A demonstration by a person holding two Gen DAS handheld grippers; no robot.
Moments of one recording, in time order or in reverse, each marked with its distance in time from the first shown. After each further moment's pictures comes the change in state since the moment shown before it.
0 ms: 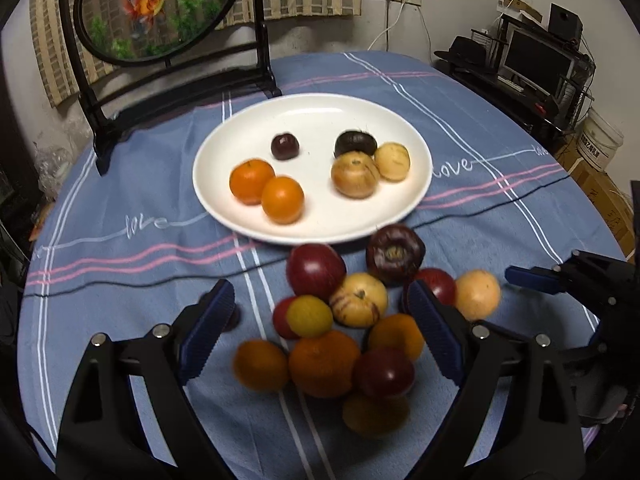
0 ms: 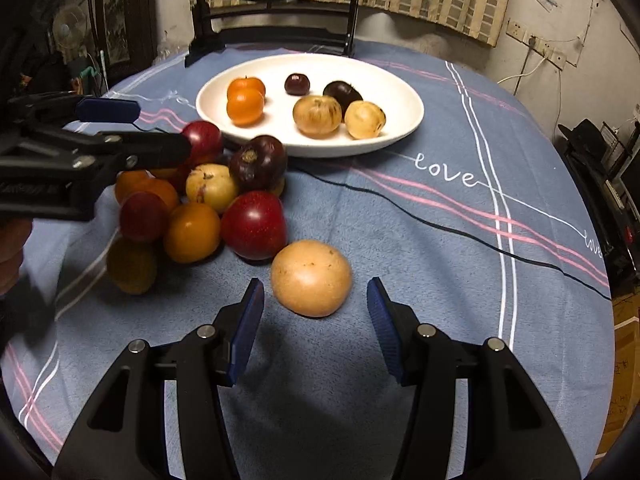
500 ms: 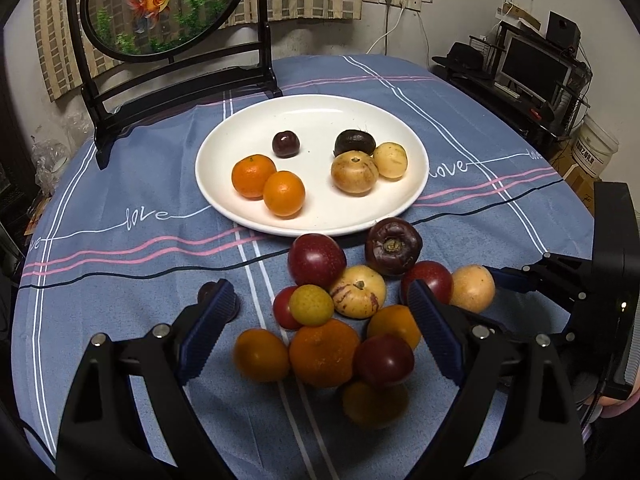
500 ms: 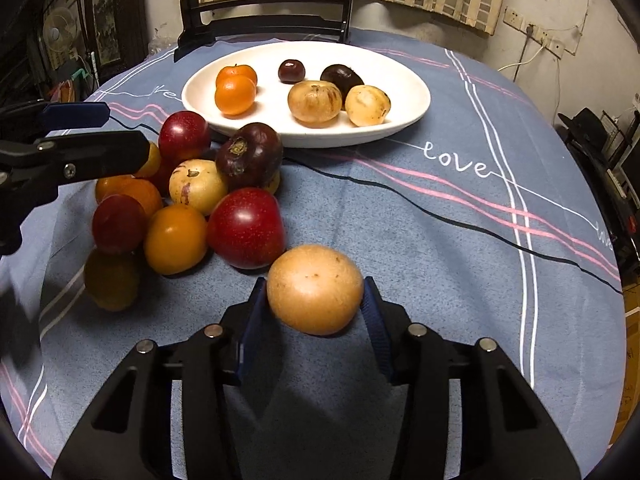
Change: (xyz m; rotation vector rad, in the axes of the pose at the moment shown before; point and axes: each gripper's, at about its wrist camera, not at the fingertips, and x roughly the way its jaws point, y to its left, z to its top) left arm -0.006 0.006 -0.007 -0.015 -0.019 -0.019; right arm 0.019 0.003 0.002 0.030 0.013 -0.011
